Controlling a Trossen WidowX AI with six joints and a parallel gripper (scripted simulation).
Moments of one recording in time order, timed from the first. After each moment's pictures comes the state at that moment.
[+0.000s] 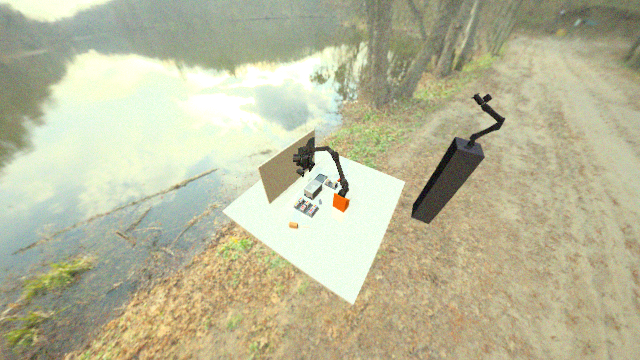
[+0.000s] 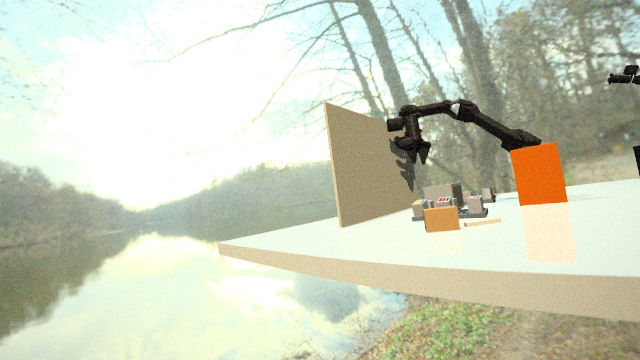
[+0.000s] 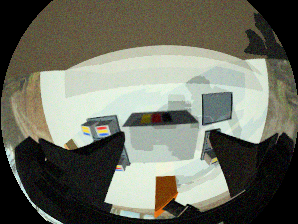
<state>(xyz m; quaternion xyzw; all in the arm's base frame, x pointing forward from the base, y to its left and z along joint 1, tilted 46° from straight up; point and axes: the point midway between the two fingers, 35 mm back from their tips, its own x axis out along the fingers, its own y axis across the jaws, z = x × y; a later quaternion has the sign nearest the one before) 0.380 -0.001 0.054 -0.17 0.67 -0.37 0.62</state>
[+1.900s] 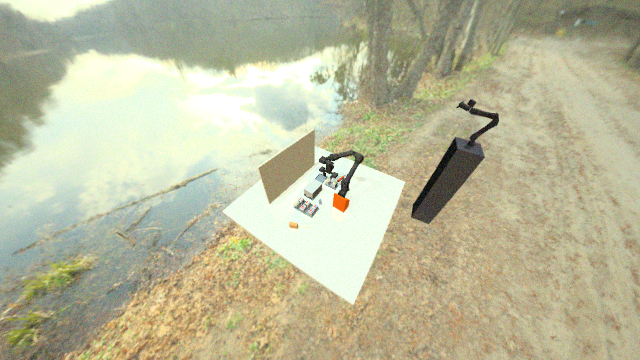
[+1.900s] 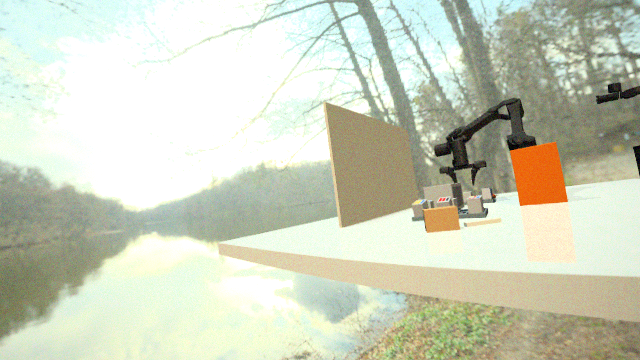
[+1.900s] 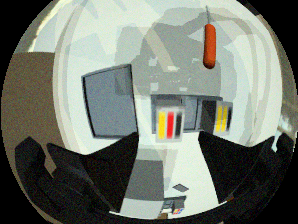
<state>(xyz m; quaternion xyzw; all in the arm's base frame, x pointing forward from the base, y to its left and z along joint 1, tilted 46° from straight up) 0.207 -0.177 0.100 0.29 0.24 -0.73 0.58</state>
